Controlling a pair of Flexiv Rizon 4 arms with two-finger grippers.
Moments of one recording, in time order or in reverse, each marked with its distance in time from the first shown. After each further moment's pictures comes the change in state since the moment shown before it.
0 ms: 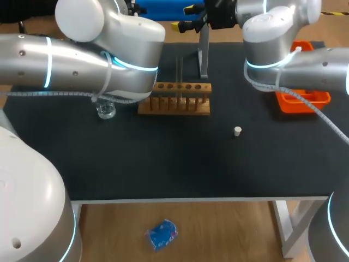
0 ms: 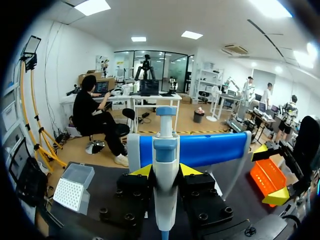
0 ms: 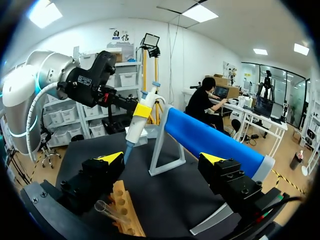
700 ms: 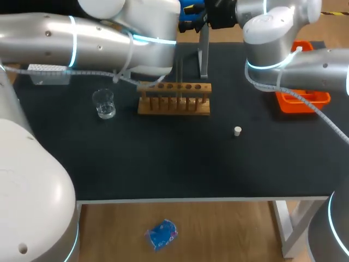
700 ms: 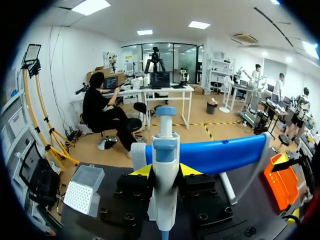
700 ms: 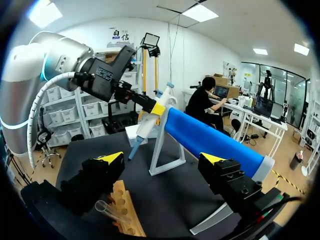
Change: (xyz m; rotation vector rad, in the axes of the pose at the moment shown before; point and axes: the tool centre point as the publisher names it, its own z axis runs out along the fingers) left arm -0.010 -0.016 0.028 -0.080 -0.117 0.030; right arm 0.000 0.000 -0.001 0.002 0.000 0.000
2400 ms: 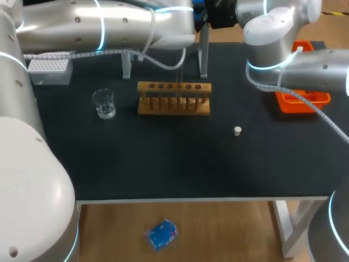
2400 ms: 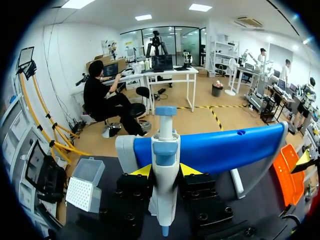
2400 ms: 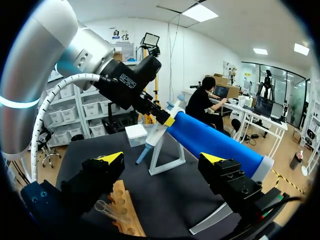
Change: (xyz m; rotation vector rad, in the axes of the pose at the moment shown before) left arm 0.003 0.016 0.035 -0.158 -0.048 0.038; right arm 0.000 0.000 0.000 0.001 0.001 0.000
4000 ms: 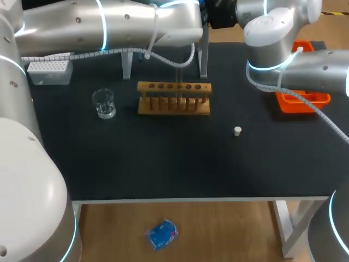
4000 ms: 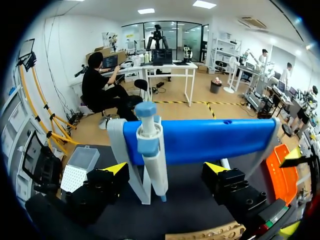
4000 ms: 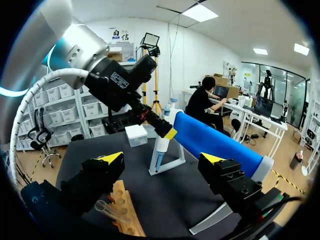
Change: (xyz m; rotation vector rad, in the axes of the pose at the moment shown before) left arm 0.019 0.018 -0.018 -0.054 0.029 -0.044; right arm 0.000 0.000 0.000 -0.001 0.000 0.000
